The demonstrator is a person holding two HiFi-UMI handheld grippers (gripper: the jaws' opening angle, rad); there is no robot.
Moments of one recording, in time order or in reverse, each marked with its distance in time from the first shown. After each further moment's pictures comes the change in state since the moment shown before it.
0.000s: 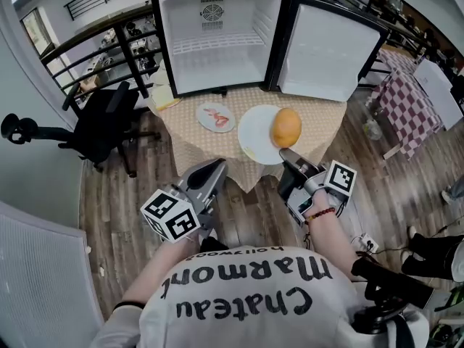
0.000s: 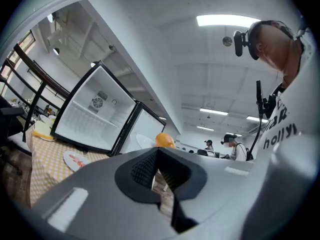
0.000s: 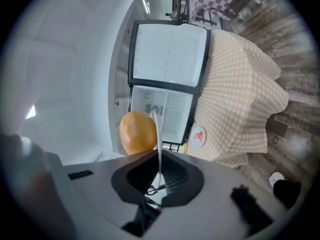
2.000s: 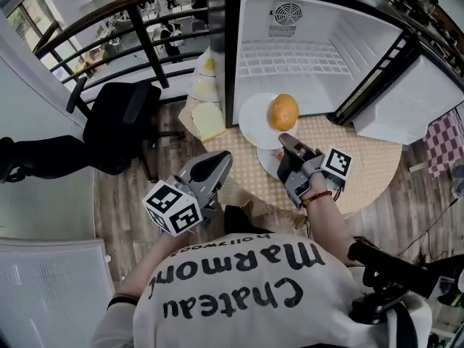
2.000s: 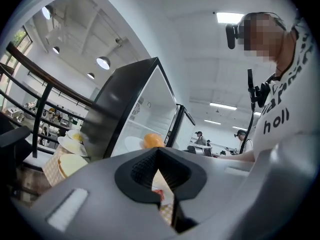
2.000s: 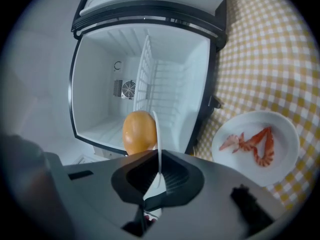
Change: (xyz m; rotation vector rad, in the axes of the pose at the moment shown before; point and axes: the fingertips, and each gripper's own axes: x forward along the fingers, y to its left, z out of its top) left arm 0.010 0.309 0.089 0.007 0.095 0.051; right arm 0.353 -0.056 0.009 0.035 0.056 -0.098
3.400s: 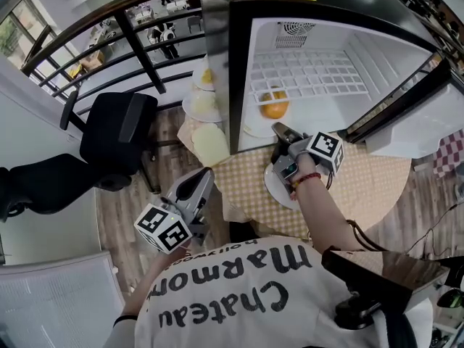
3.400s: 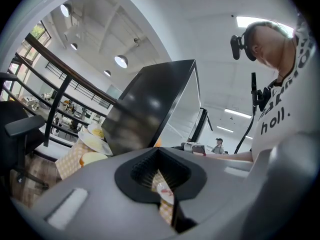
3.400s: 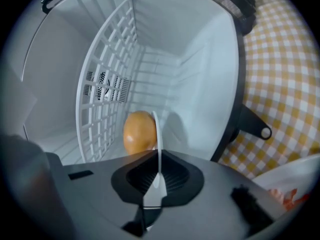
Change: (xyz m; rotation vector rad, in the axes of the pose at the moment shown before) left arm 0.000 0.103 -0.007 -0.122 -0.010 0.141; right arm 0.123 -0.039 0.066 -0.021 -0.064 -0.113
